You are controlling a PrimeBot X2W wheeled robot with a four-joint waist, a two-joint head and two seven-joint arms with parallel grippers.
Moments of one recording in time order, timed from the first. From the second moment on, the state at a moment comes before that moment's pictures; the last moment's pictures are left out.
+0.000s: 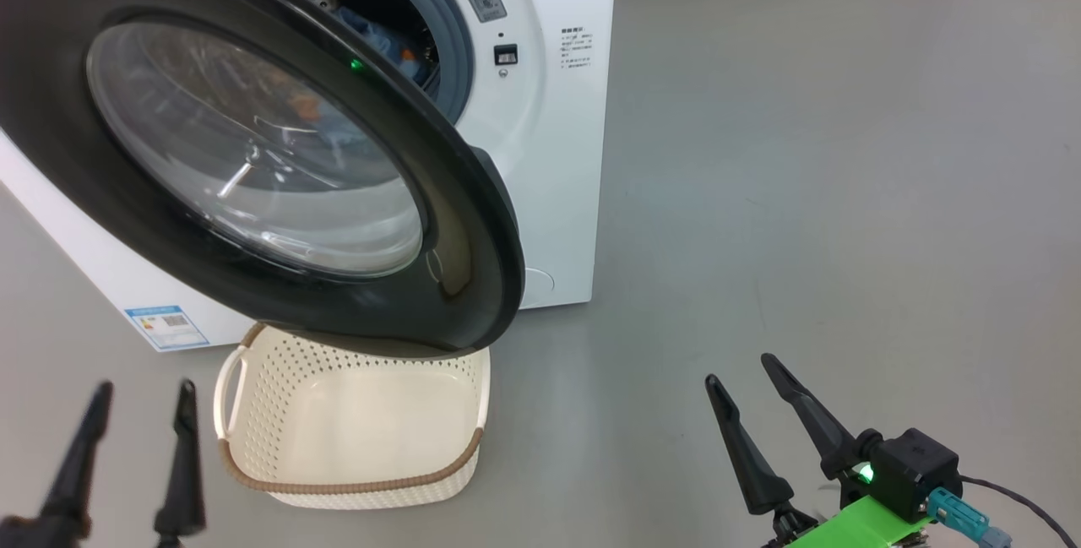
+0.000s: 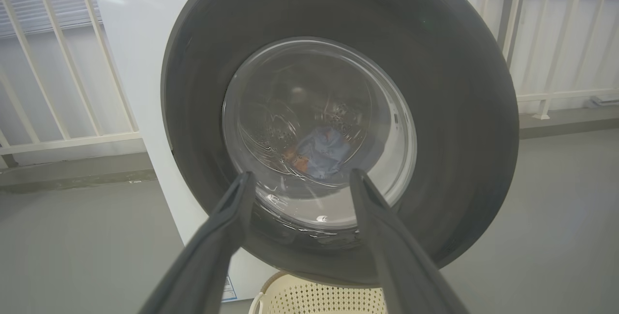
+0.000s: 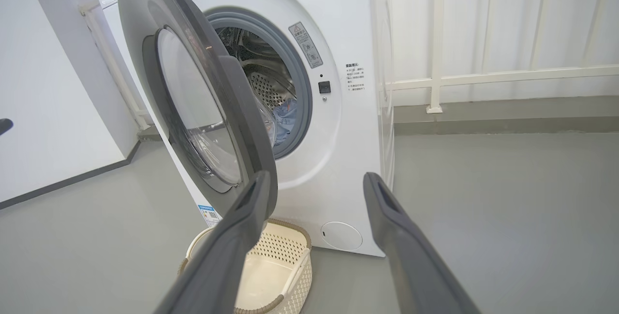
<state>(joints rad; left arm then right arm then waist) 0.08 0.27 0.01 -0.10 -0.29 0.03 -0.26 -0.03 -0.13 0.24 0.07 0.32 0.13 -0.25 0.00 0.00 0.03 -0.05</state>
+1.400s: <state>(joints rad) 0.21 0.08 0.03 -0.03 -0.15 0.04 -0.26 -0.02 -0.13 0.23 0.06 0.32 0.13 -0.25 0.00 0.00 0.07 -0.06</state>
